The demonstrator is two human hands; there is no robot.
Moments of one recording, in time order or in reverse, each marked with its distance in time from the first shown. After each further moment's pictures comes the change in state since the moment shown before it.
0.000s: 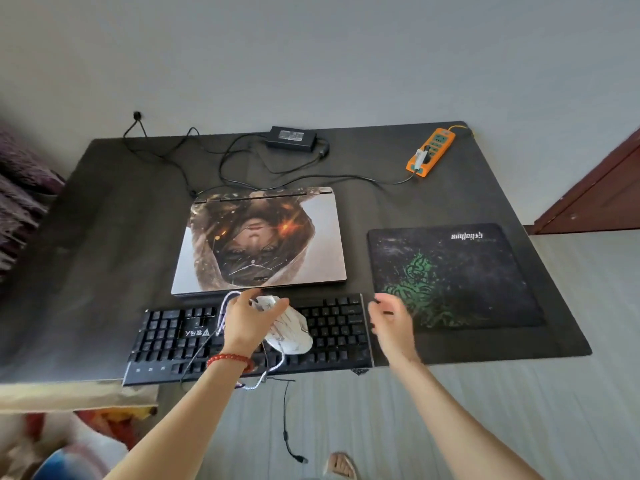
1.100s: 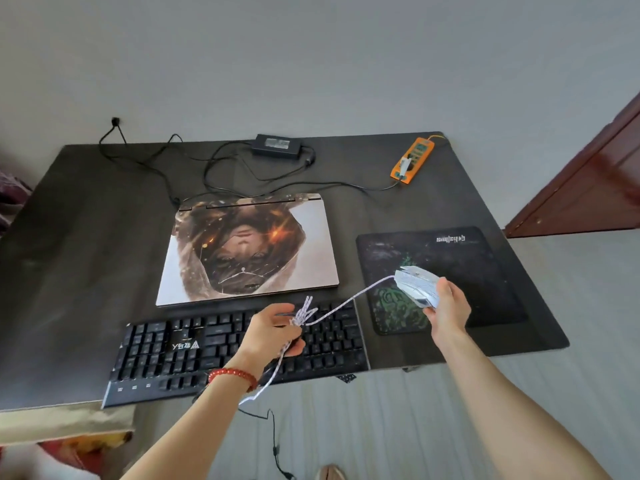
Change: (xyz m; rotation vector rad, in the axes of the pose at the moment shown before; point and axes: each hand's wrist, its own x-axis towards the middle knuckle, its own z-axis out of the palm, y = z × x) left_hand -0.015 0.004 0.011 -0.508 -0.397 -0.134; right_hand 0.065 0.011 -0.060 0.542 0.403 0.162
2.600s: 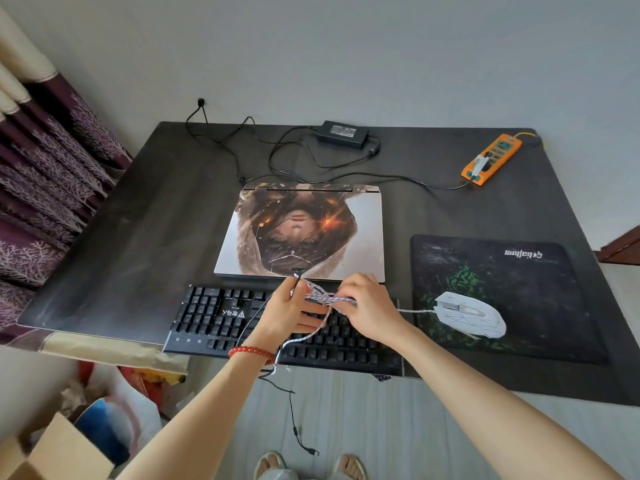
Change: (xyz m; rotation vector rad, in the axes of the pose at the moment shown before) left_hand -0.024 0.023 -0.015 0.072 0.115 0.110; right_hand -0.097 0.026 0.104 -1.147 -1.091 -0.883
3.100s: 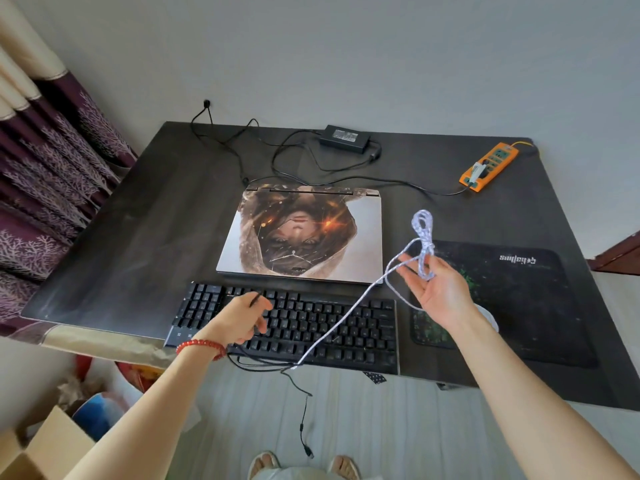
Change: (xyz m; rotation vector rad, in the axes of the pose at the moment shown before) left_hand 0.012 -0.025 -0.067 0.334 0.044 -0.227; right_hand -0.021 0.038 -0.078 1.746 0.403 0.516
